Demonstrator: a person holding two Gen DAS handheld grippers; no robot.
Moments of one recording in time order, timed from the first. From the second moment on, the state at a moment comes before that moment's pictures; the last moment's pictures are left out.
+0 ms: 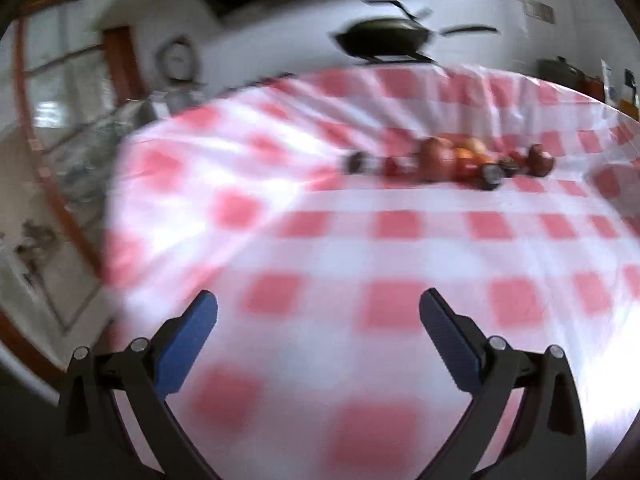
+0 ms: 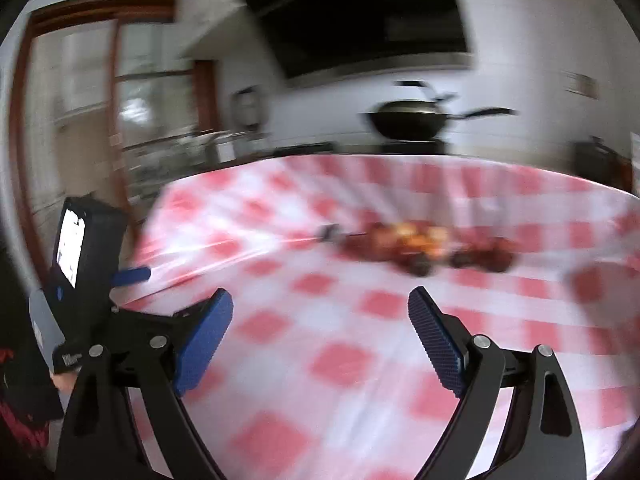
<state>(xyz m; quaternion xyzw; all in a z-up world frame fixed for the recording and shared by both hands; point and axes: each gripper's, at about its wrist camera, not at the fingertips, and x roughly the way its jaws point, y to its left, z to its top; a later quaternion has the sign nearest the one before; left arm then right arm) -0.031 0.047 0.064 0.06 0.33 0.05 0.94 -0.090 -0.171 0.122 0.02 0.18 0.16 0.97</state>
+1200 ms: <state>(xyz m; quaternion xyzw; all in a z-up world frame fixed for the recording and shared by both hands) 0.136 0.004 0.020 -0.20 0.33 -0.01 0.92 0.202 -0.281 0.031 0.17 0.37 -0.08 0.91</state>
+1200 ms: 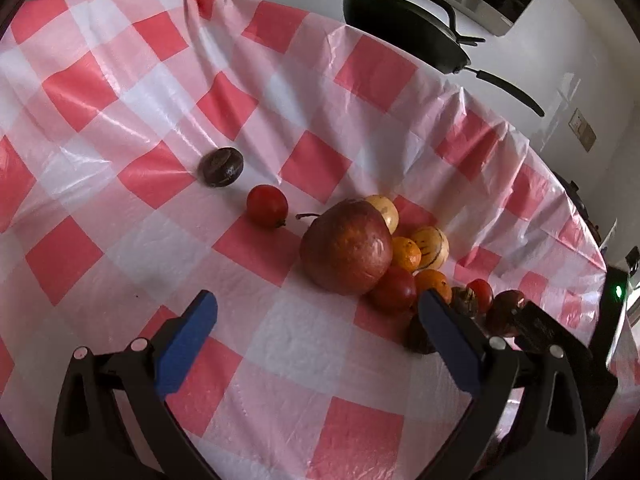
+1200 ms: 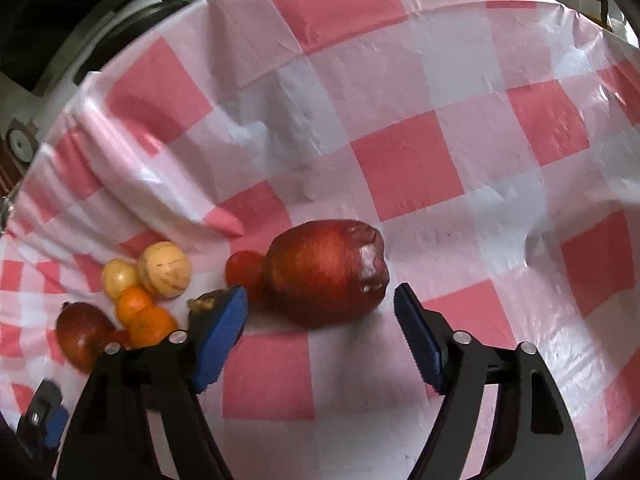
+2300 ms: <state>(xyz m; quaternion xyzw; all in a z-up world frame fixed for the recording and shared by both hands) 0.130 -0.002 0.020 -0.18 0.34 -0.03 0.92 0.154 -0.266 0.026 0.10 0.40 -0.10 0.90</state>
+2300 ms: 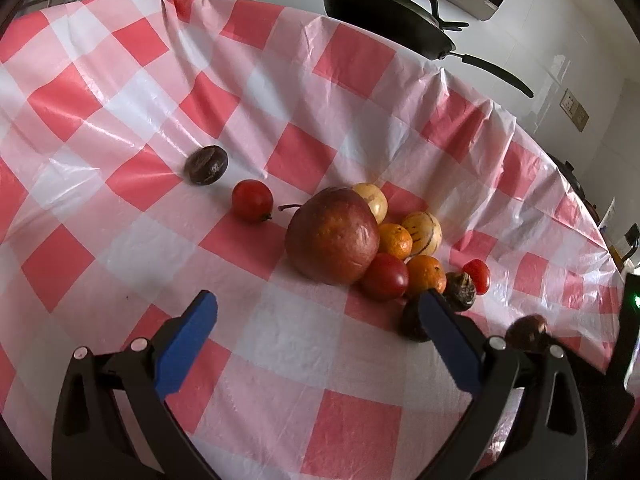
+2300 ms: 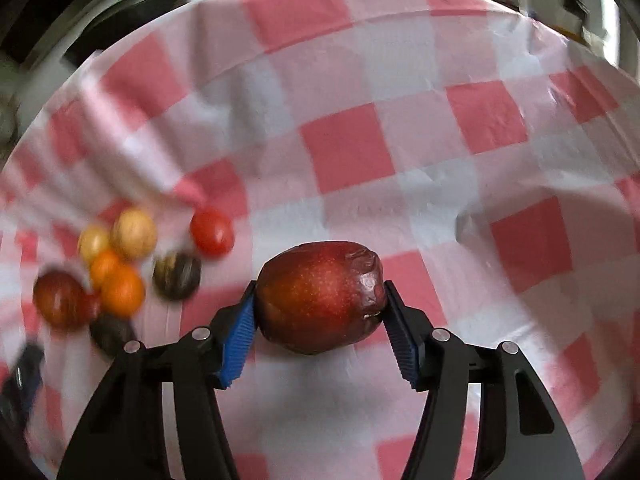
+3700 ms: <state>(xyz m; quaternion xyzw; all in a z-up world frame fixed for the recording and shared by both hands) 0.142 -0.098 0.015 -0.05 0.40 -0.05 0.91 0.155 -0.326 0.013 0.25 0.36 -0.07 0.90</state>
